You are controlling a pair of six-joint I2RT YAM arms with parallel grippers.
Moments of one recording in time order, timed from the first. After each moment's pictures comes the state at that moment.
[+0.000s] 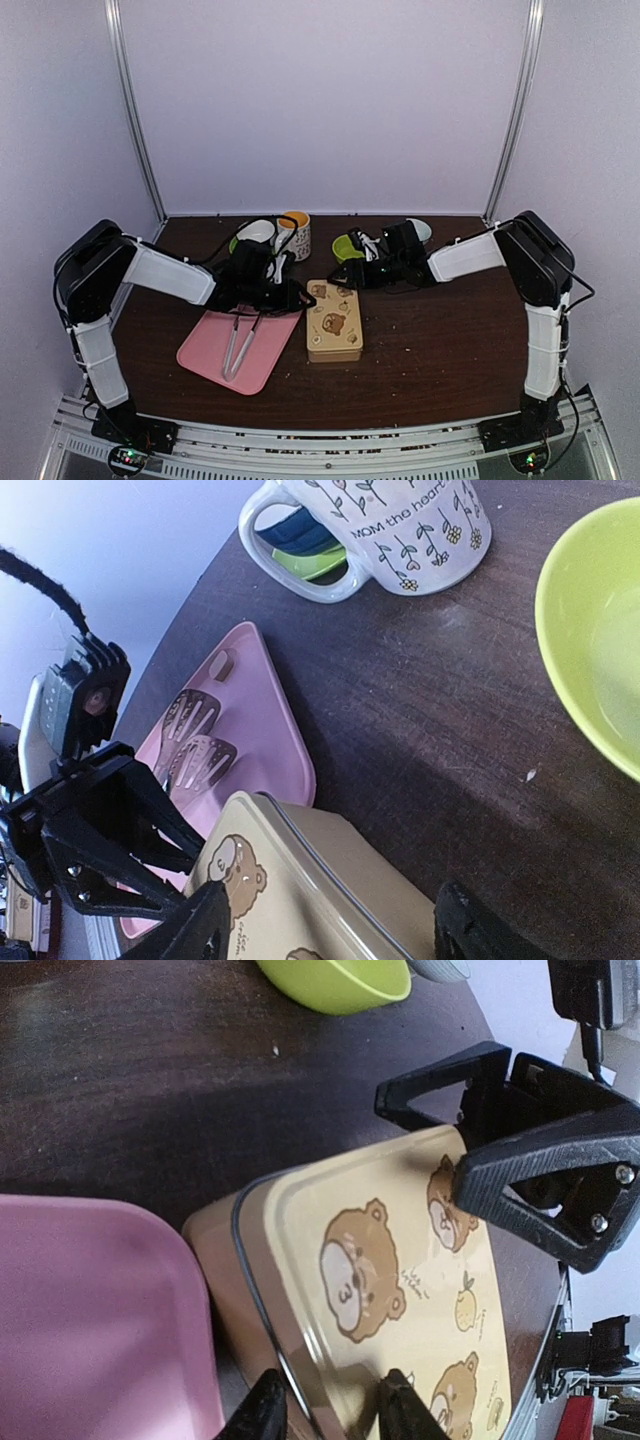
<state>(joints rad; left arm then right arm) -0.72 1.88 0.97 0.26 0.38 -0.69 0.59 2.06 1.22 0.27 -0.56 0.45</state>
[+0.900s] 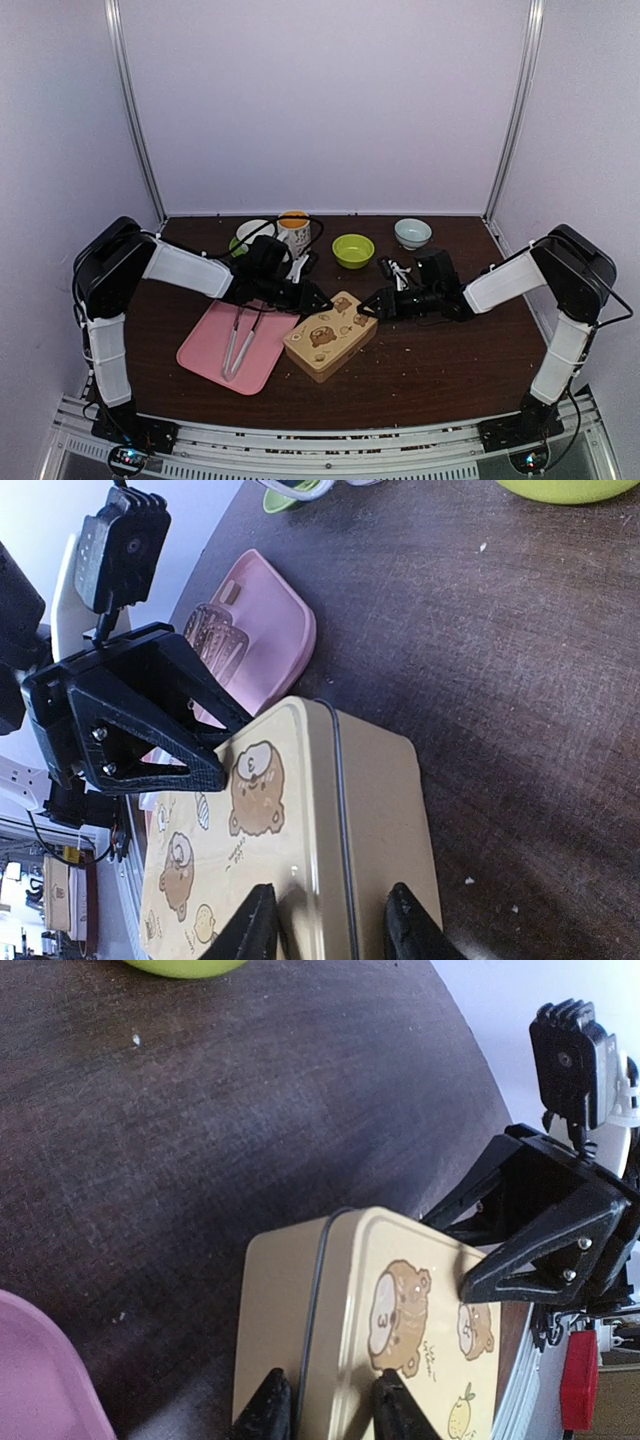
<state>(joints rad) -0.75 2.00 1.13 0.19 0.54 -0.56 0.58 1.79 0.76 0.44 -0.60 0.57</state>
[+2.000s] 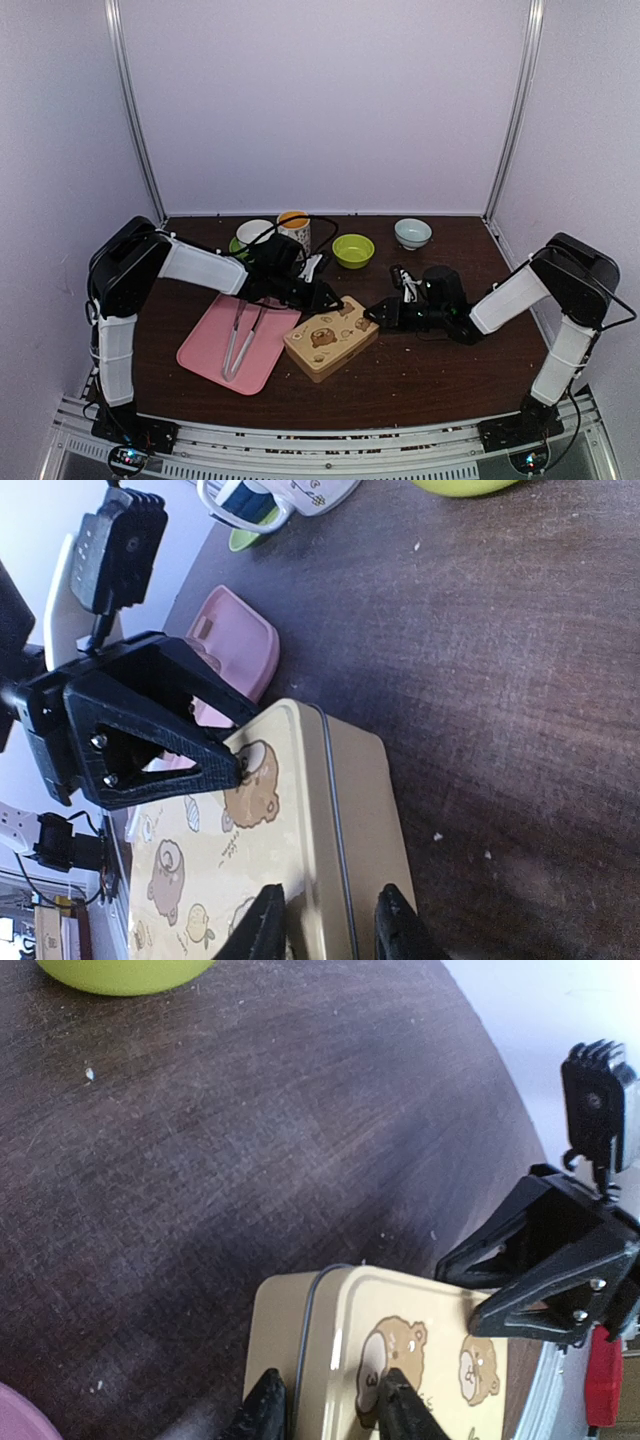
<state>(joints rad) -0.78 2.08 1.25 0.12 0.51 -0.50 0.63 1.76 0.57 0.70 -0.41 0.72</state>
